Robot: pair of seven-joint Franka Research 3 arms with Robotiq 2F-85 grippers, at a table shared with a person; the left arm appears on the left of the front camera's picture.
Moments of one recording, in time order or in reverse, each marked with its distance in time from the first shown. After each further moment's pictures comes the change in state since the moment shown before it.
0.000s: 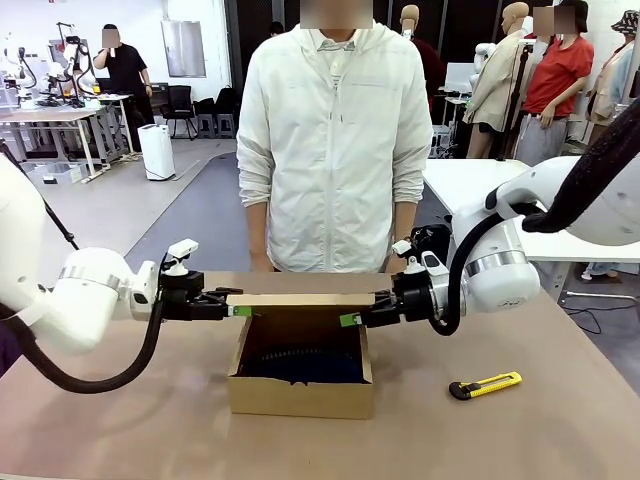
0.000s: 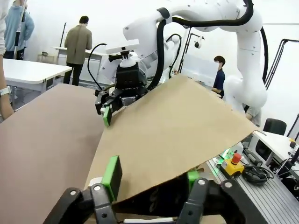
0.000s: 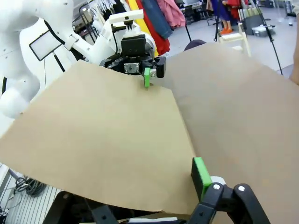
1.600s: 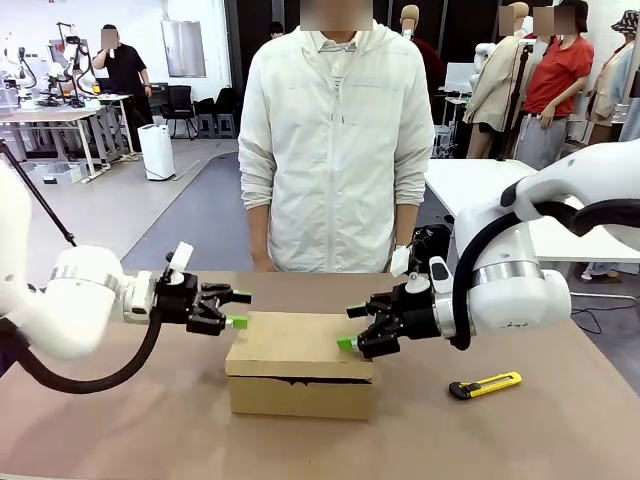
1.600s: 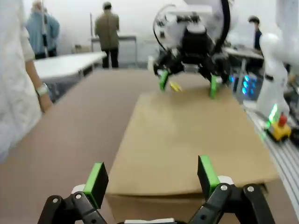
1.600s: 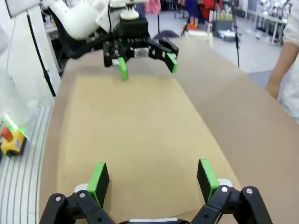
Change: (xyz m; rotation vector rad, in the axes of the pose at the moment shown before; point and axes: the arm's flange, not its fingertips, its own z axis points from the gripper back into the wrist) left arm -0.004 -0.013 0.005 0.202 0.188 -0.229; right arm -0.012 0.090 -0.008 -0.273 0.112 0.259
